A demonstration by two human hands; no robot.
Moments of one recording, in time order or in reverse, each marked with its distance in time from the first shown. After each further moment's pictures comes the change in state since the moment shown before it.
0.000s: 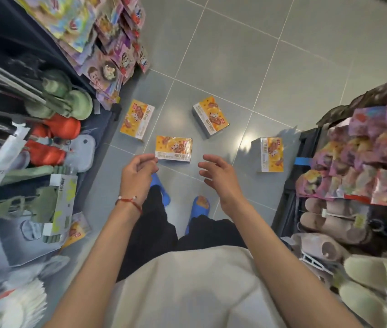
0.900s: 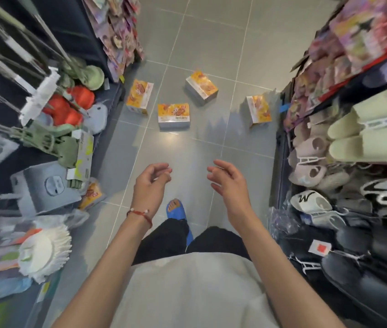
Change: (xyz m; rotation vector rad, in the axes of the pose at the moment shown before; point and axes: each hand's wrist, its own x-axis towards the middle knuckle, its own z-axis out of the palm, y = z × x) left_hand -0.342 -0.283 -0.165 0.114 -0.173 0.219; right_hand -0.349 0.360 0.013 0.265 0.138 -0.237
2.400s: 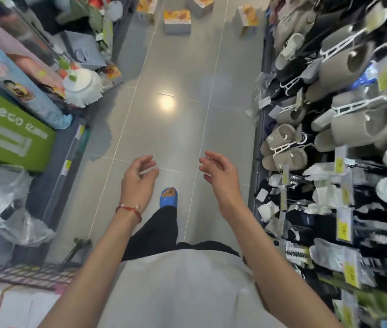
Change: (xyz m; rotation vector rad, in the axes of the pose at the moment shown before) left_hand -0.731 -0.519 -0.276 0.104 0.045 0.075; right_hand -0.746 0.561 -0.096 -0.013 0.022 -0.059
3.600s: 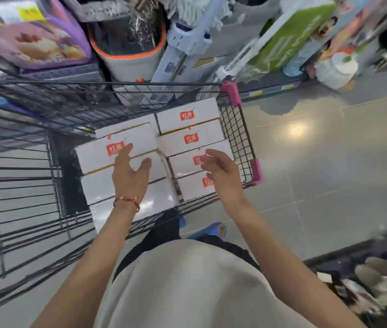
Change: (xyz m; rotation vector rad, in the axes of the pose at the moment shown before) left_hand -0.392 -0.341 -0.359 -0.420 1.076 -0.449; right_hand -0.385 0.246 0.291 -0.735 -0.960 0.030
